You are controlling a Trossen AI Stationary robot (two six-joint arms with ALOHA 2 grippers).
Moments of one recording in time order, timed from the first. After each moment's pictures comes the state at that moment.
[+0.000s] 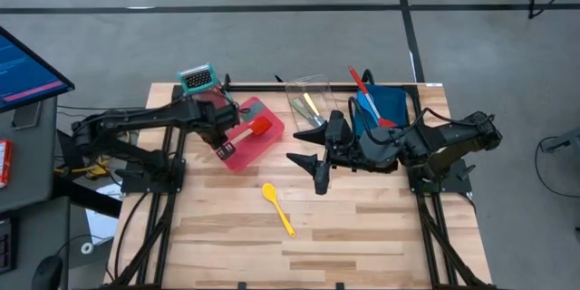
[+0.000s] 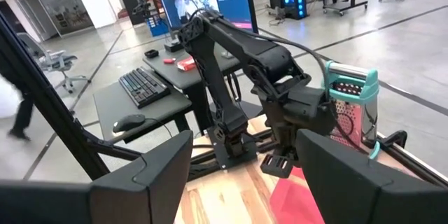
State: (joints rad) left arm 0.35 1.28 0.91 -1.07 -0.19 -0.31; right arm 0.36 1.54 1.73 -0.38 0.57 0.34
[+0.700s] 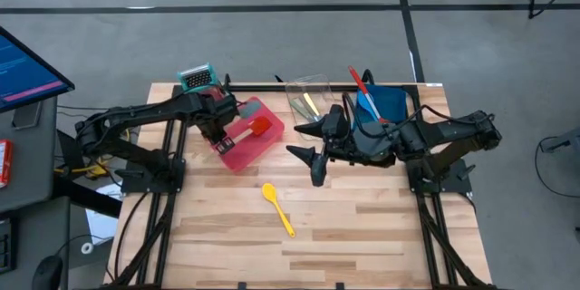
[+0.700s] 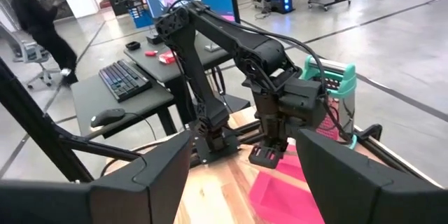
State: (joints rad) left arm 0.47 1.33 0.91 -1.07 -0.14 -0.23; right arm 0.31 1.54 1.73 -0.42 0.57 0.33
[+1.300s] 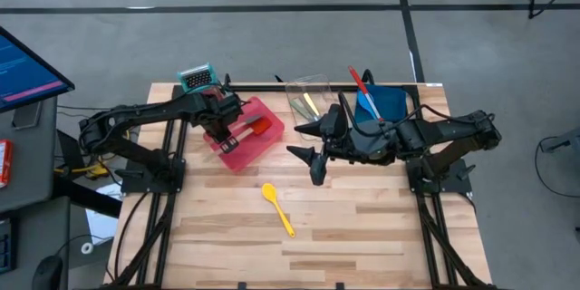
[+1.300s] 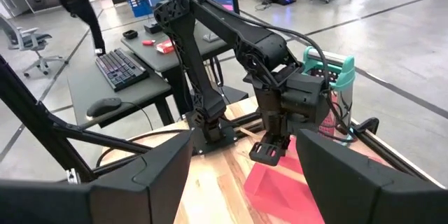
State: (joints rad) left arm 0.47 1.37 0.92 -0.99 -0.14 -0.21; right arm 0.30 1.54 1.73 -0.46 0.55 0.33
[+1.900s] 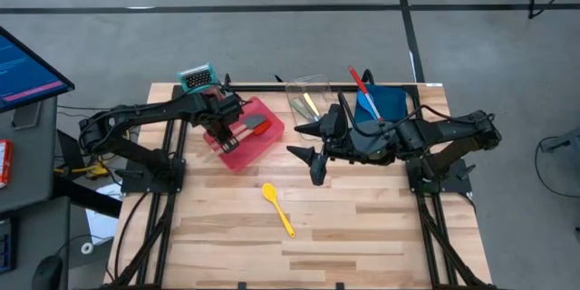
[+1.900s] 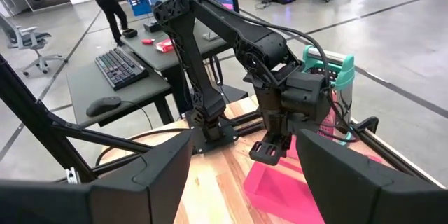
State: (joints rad) left arm 0.47 1.37 0.92 -0.97 -0.14 -0.18; right arm 0.30 1.54 1.73 -0.46 0.55 0.33
